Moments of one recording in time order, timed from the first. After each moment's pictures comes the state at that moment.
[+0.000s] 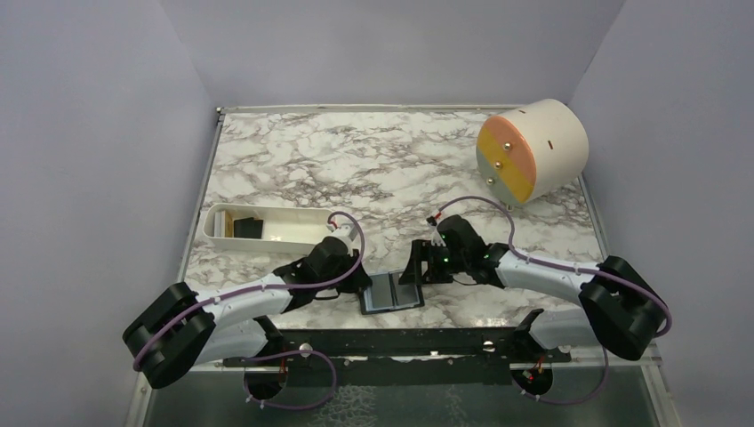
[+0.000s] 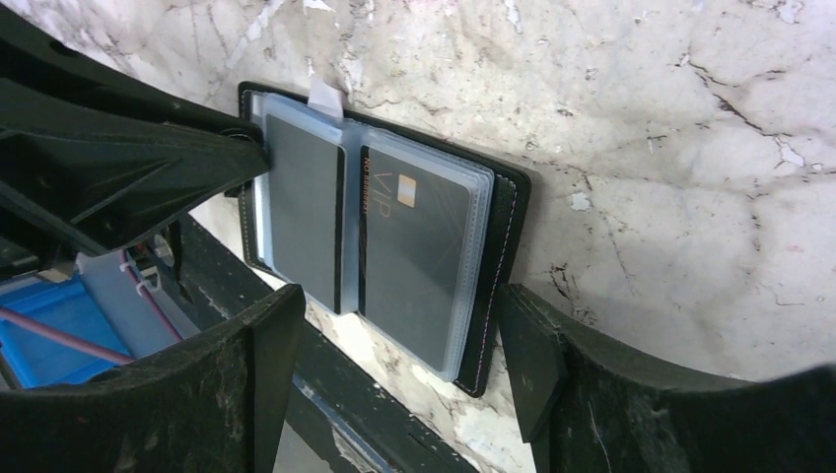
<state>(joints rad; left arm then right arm) -0.84 1.13 0.32 0.09 0.08 -0.75 0.77 1.32 0.52 -0.05 -0.31 0.74</state>
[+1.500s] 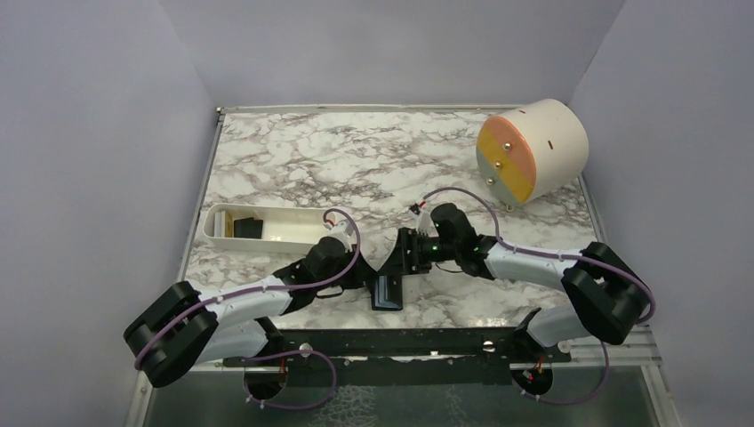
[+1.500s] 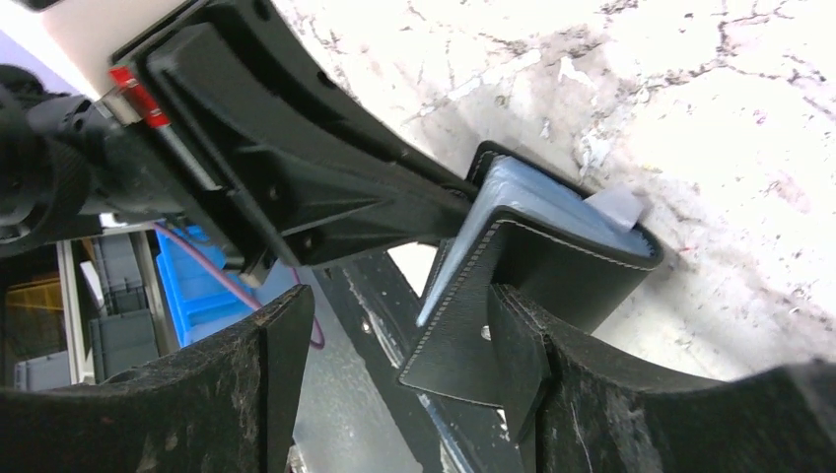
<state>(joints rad) -0.84 1.14 0.29 0.26 0.11 -0.89 0.77 1.40 0.59 0.21 -0.56 0.82</state>
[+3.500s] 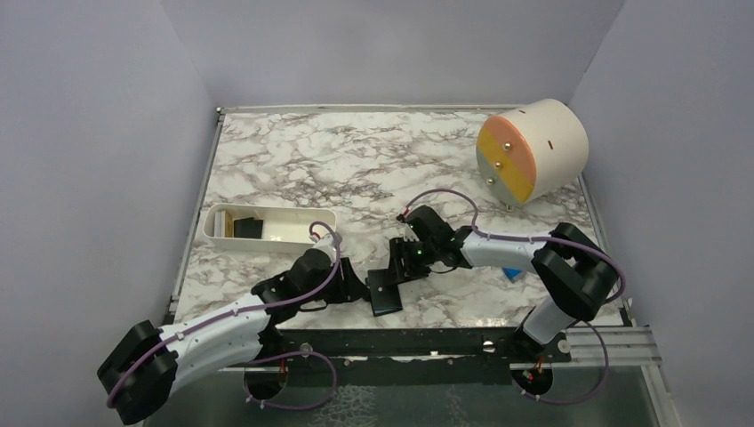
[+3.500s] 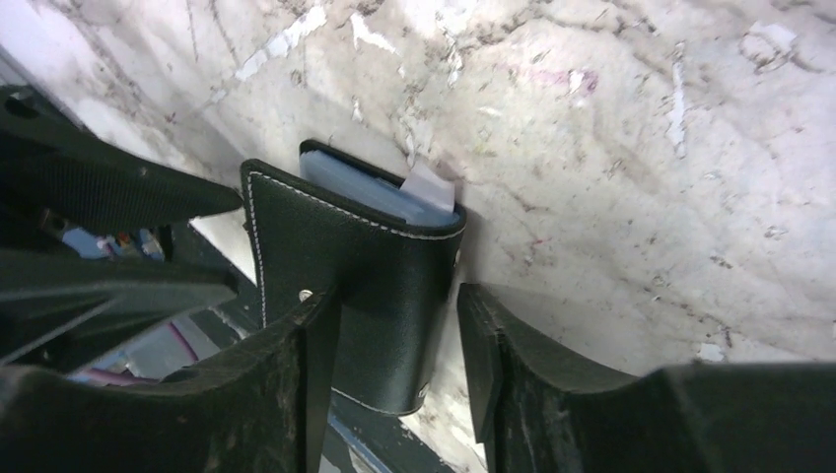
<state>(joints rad) -0.84 0.83 0.21 -0.03 0.11 -0.90 0.83 1.60 0.76 -0.11 -0.36 0.67</state>
